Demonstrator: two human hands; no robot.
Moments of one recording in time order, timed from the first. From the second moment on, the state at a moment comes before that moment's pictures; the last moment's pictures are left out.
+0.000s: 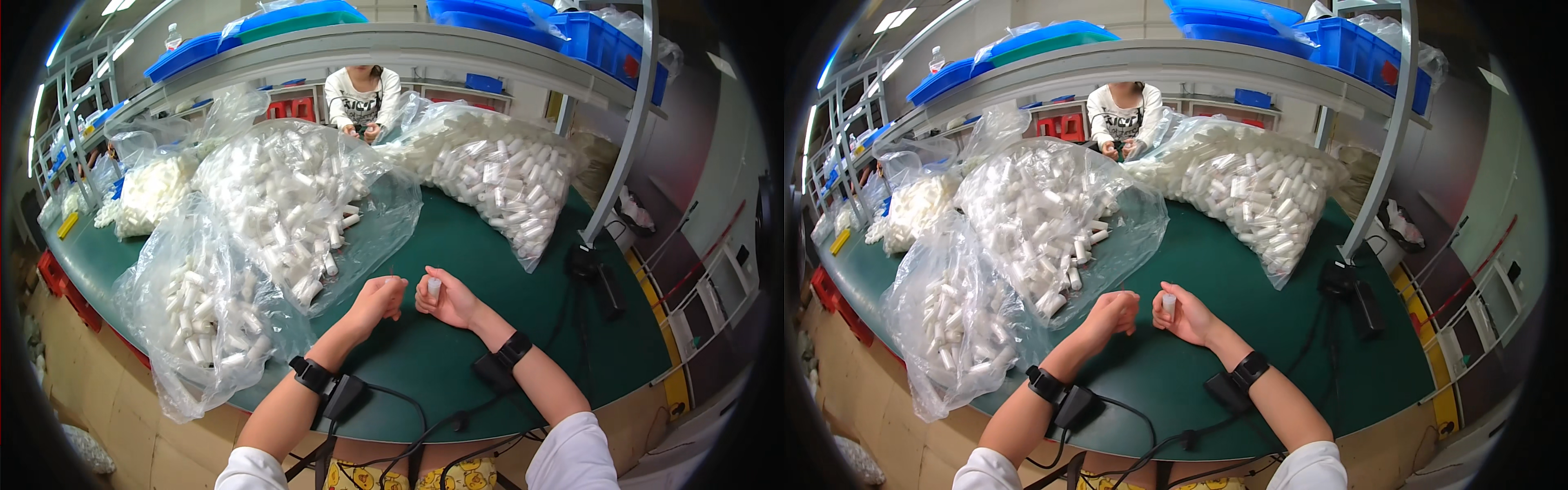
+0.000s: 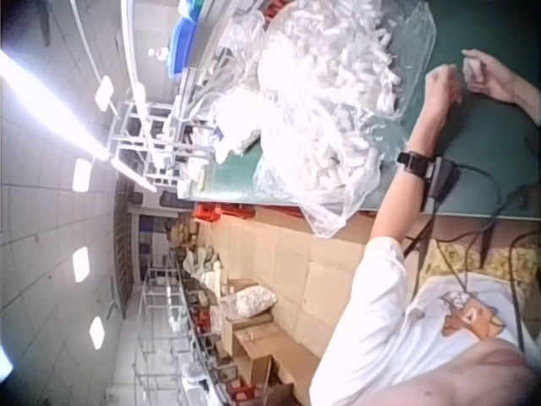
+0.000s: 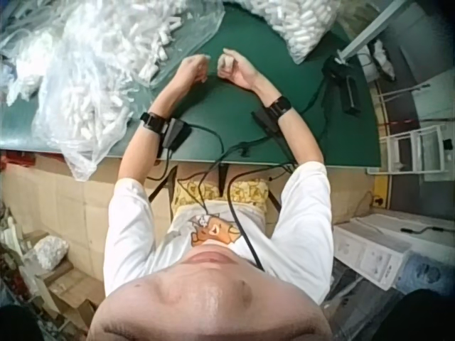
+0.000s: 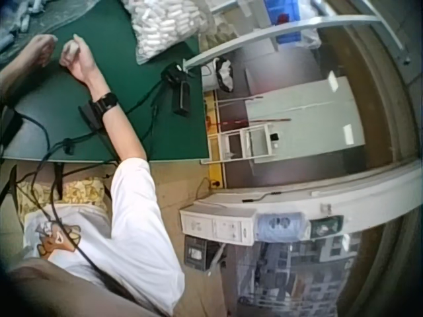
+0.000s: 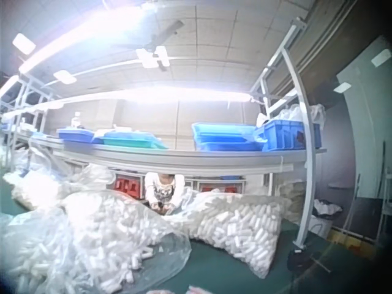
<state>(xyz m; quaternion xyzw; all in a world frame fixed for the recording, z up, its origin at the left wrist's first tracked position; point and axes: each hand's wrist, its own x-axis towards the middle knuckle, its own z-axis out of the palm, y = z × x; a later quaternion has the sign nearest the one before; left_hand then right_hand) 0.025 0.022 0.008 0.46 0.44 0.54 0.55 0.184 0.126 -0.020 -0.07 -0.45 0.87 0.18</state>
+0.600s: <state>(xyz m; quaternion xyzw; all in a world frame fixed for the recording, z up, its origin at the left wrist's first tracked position) 0.029 0.020 0.011 0.45 0.45 0.53 0.56 0.183 0.121 -0.018 -0.10 -0.42 0.87 0.23</state>
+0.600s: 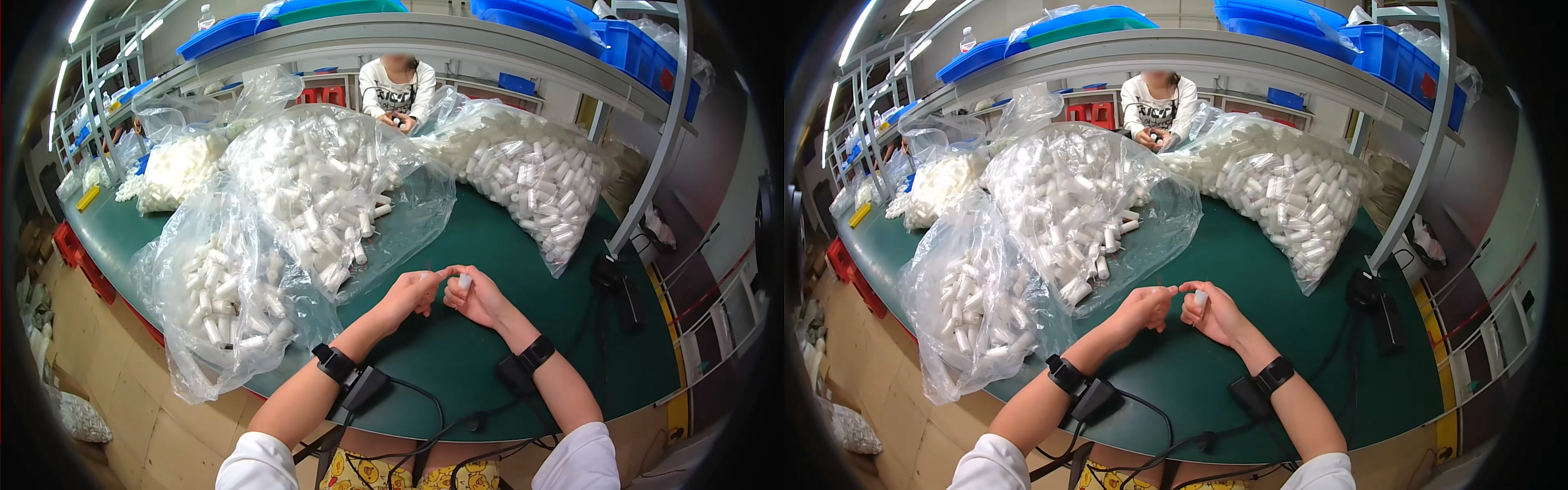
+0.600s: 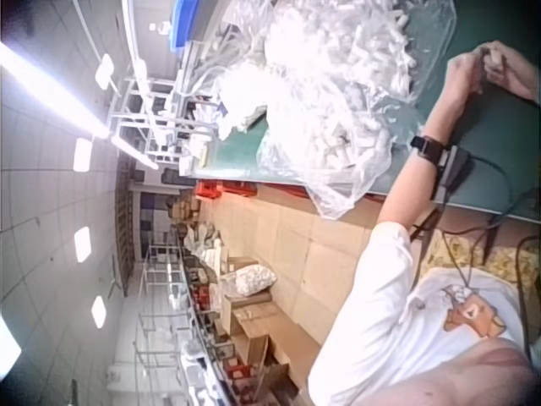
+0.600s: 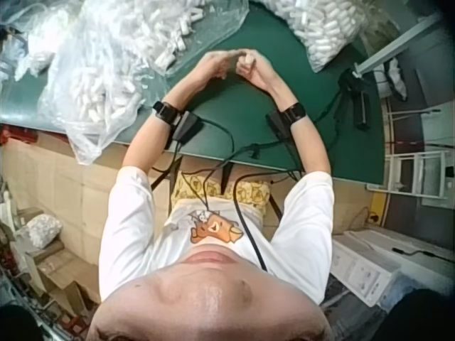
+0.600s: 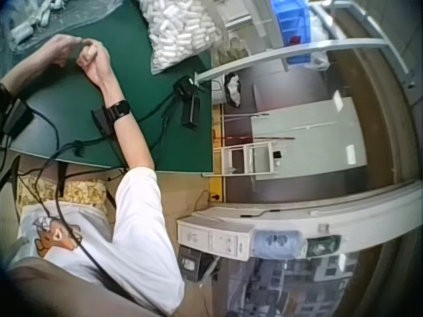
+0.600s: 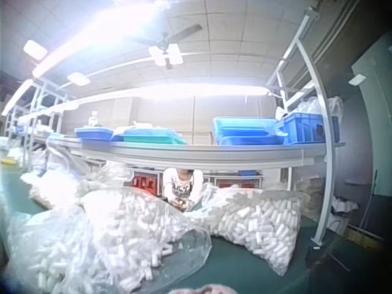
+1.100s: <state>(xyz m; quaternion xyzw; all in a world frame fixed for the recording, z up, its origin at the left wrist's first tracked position) 0.031 0.022 -0.005 0.49 0.43 0.51 0.56 0.178 0.114 -0.009 -0.09 -0.39 0.89 0.23</state>
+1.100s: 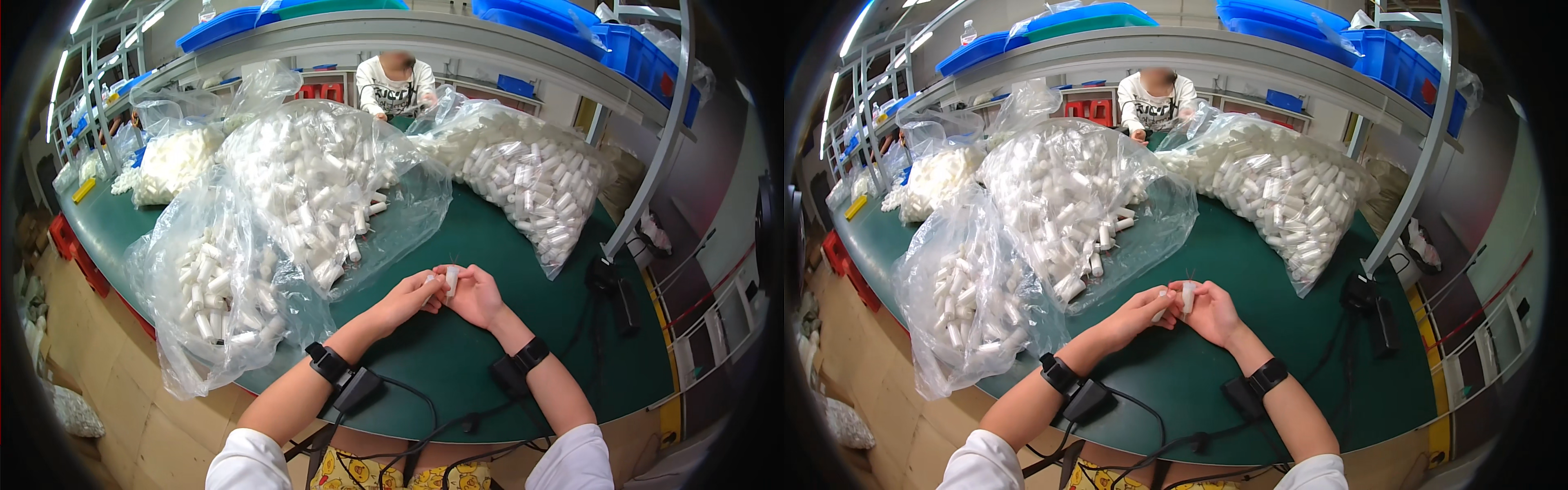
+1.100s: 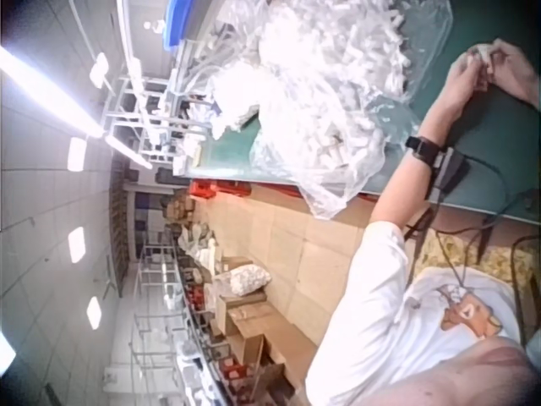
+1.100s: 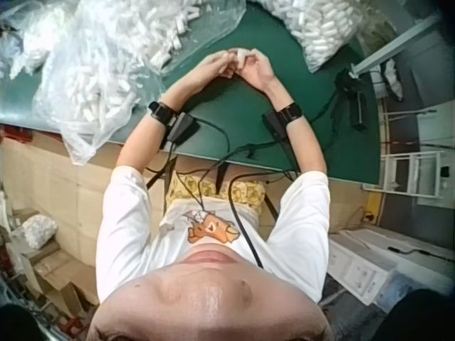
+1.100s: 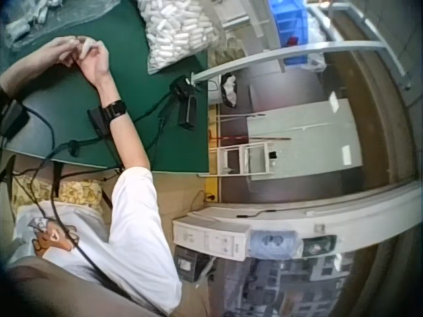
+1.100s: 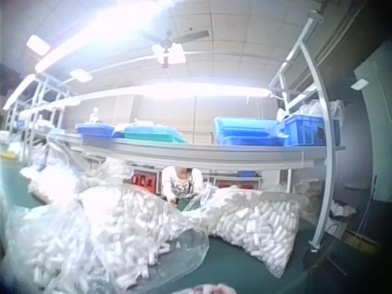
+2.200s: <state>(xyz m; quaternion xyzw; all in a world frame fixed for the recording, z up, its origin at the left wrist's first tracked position) 0.032 0.021 0.001 0.40 0.43 0.55 0.59 0.185 0.116 -0.004 -0.10 -0.37 0.89 0.22</state>
